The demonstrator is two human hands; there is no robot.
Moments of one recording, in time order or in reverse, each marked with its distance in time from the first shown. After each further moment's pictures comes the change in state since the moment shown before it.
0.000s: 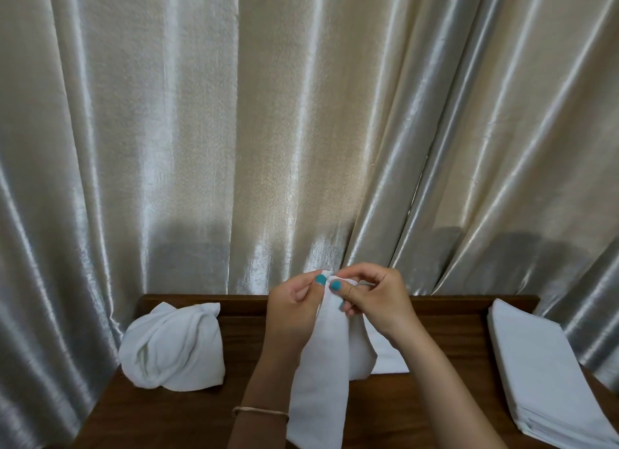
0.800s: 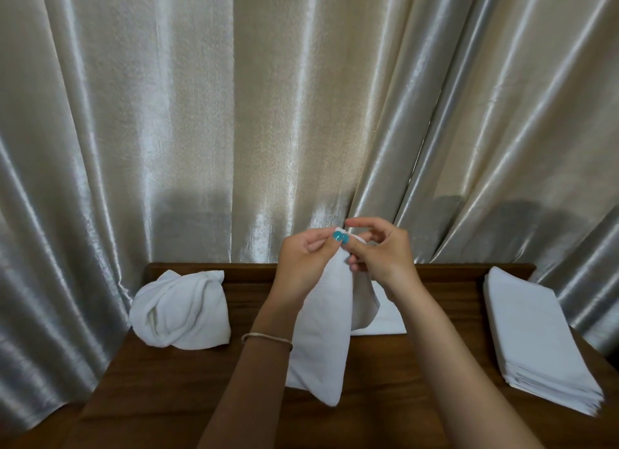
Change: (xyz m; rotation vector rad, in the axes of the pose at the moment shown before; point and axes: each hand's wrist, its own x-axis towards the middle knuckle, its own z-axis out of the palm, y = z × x) left_hand 0.008 0.004 0.007 0.112 -0.092 0.010; right_hand -0.005 -0.006 -0.001 0.002 0.149 0.033
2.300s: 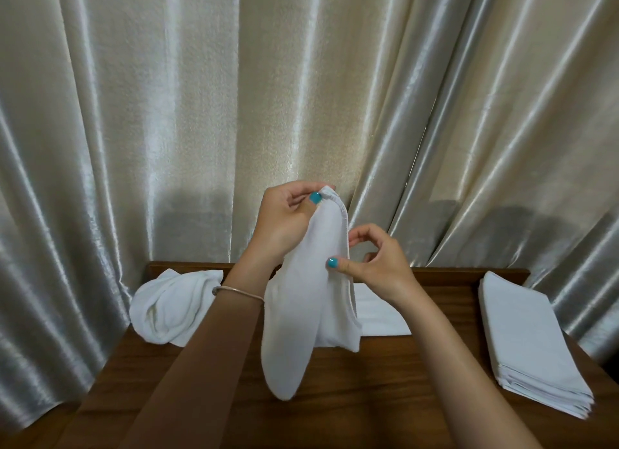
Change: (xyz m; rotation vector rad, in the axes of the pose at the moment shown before) left_hand 0.012 0.059 -0.012 0.143 0.042 0.353; right_hand -0.013 0.007 -0.015 -0.318 -0.133 -0.110
